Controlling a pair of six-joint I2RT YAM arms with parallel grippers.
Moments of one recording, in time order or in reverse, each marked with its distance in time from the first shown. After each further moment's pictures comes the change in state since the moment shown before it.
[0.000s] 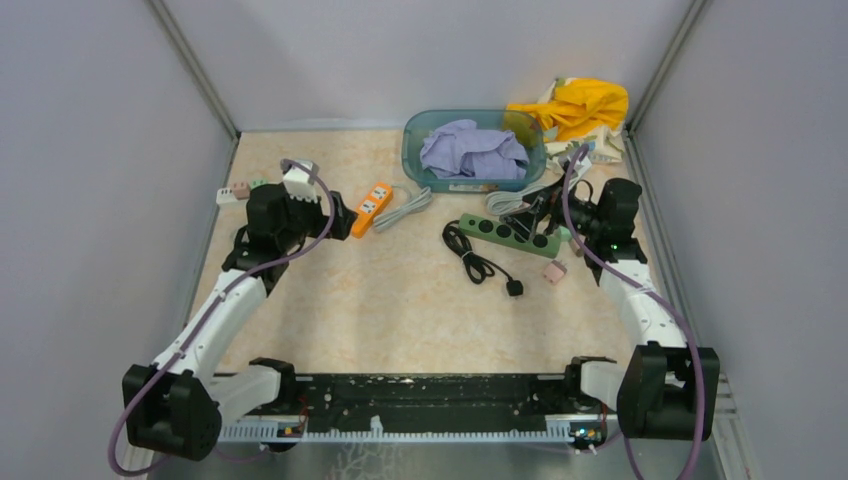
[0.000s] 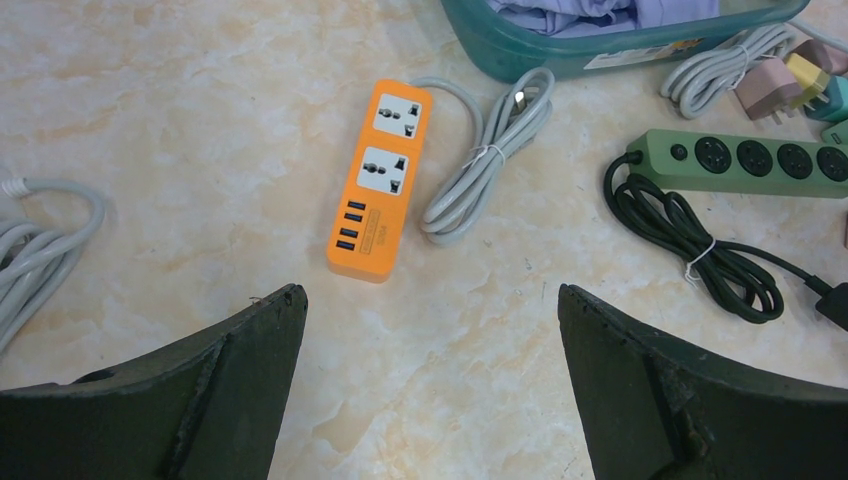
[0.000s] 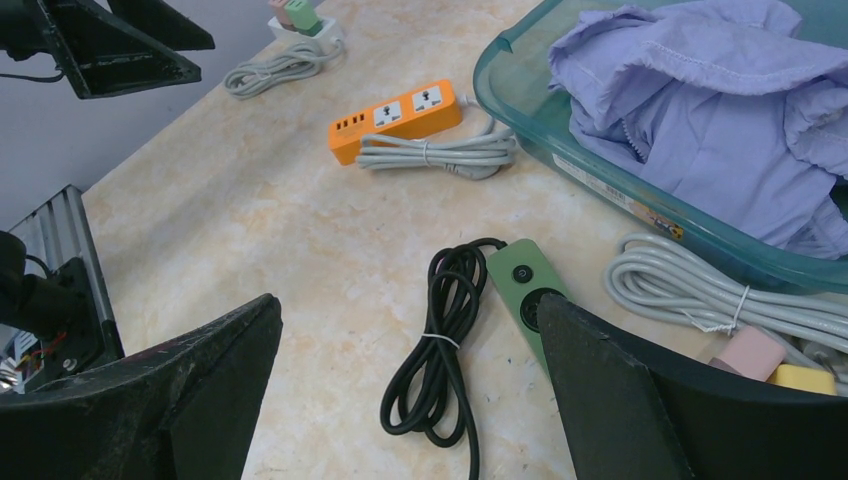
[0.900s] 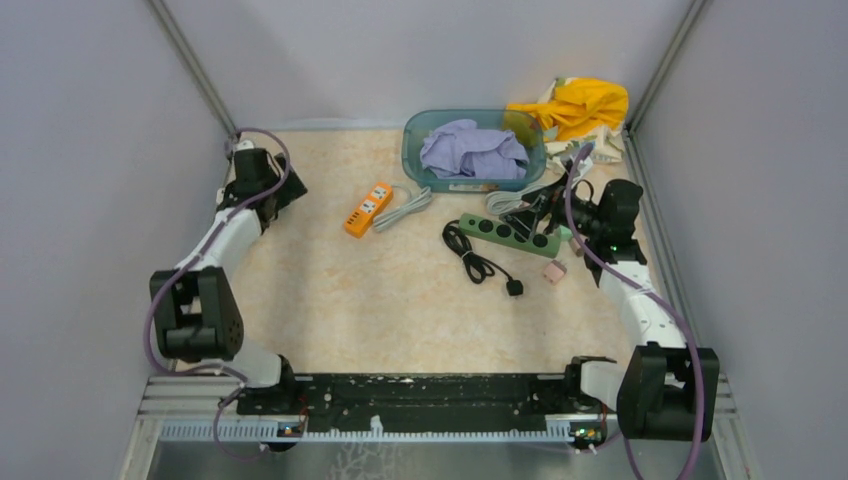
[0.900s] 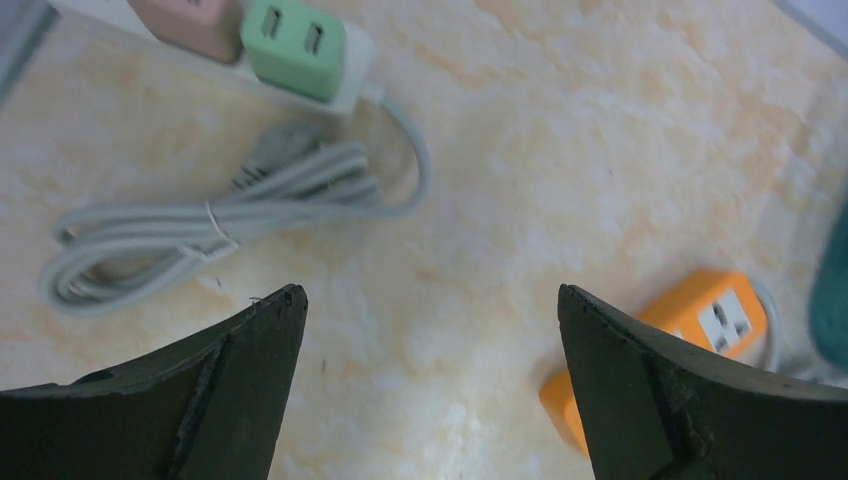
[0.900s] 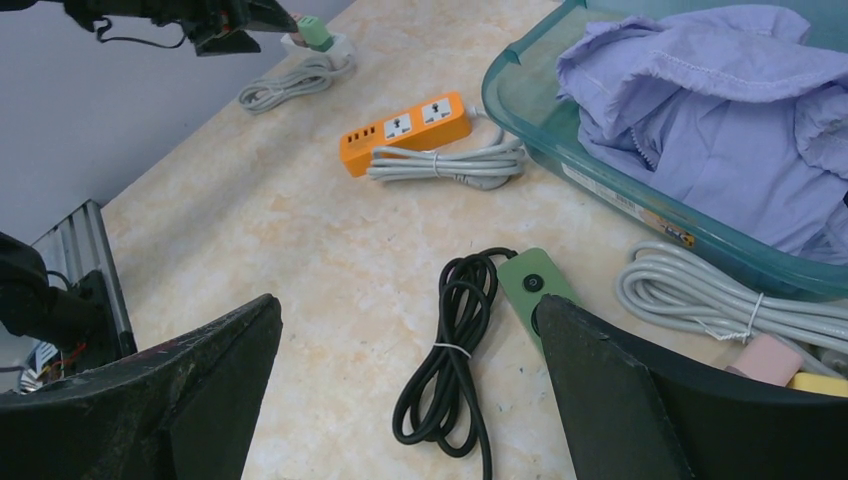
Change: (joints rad) left arm 0.259 0.412 0.238 -0.090 -0.346 -0.333; right arm -0.002 -0.002 -0.012 0.049 -0.007 0.059
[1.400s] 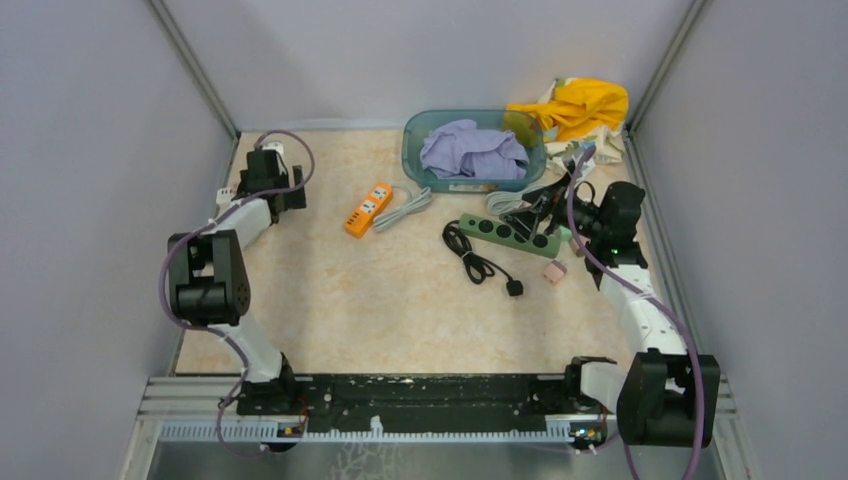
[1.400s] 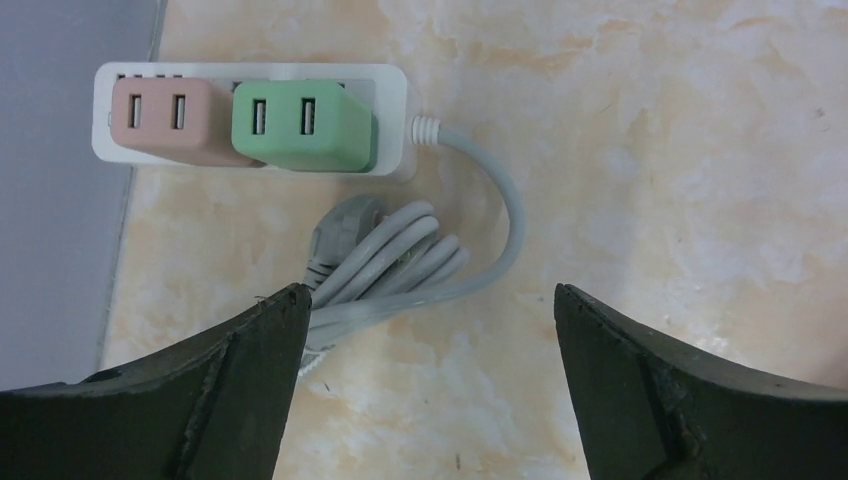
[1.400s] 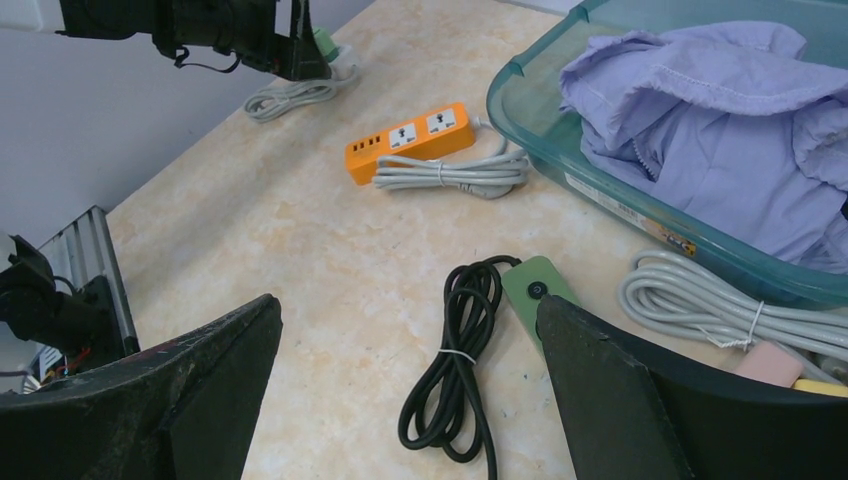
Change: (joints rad) left arm 0.009 0.271 0.115 0.097 -0.099 0.434; right arm 0.000 -0.028 -0.012 0.027 0.000 0.025
